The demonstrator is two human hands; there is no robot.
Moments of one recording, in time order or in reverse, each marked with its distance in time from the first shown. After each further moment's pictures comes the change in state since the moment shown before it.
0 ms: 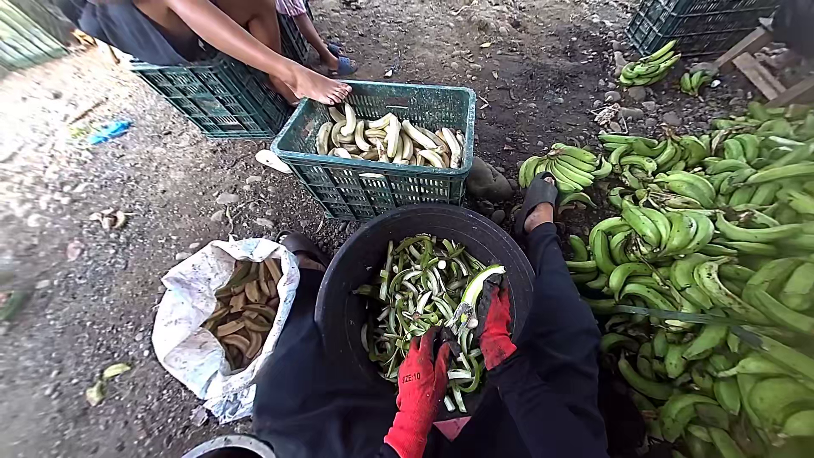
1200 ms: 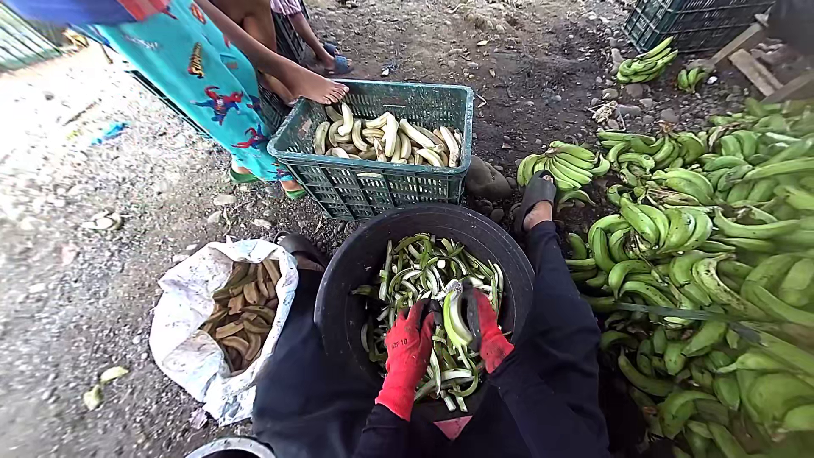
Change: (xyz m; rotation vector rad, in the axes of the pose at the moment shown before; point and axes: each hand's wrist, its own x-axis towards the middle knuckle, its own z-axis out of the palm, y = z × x) left_hand 0.051 -0.003 -0.024 0.091 0.026 0.055; right_hand -0.068 -0.161 -0.009 -0.636 -0.488 0.246
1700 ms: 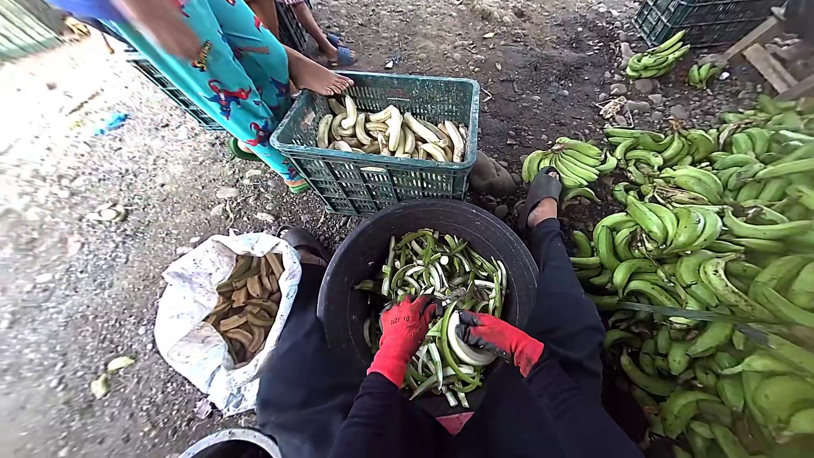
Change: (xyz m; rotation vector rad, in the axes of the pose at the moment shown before) left_hand 0.038 -0.009 -0.014 0.307 -0.320 0.006; right_hand 0.126 0.150 0.020 -0.117 -0.568 -0.247
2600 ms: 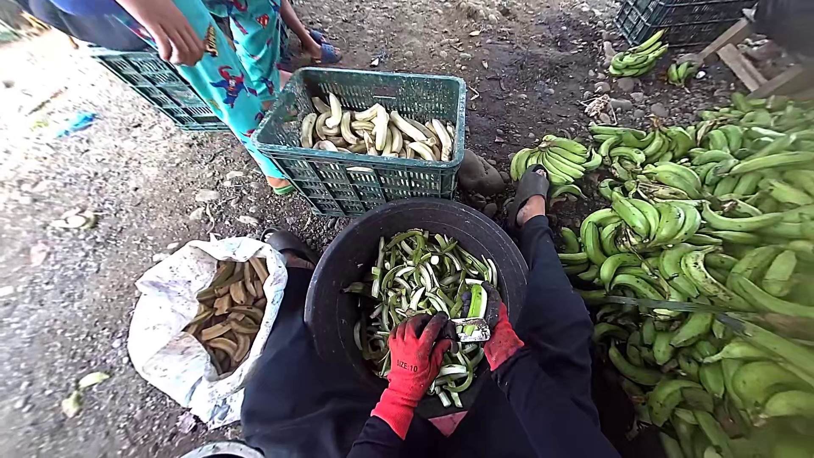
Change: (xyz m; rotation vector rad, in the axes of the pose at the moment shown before) left_hand -0.036 0.002 0.075 -0.071 0.773 0.488; right_hand -0.051 -0.111 0.014 0.570 0.711 0.167
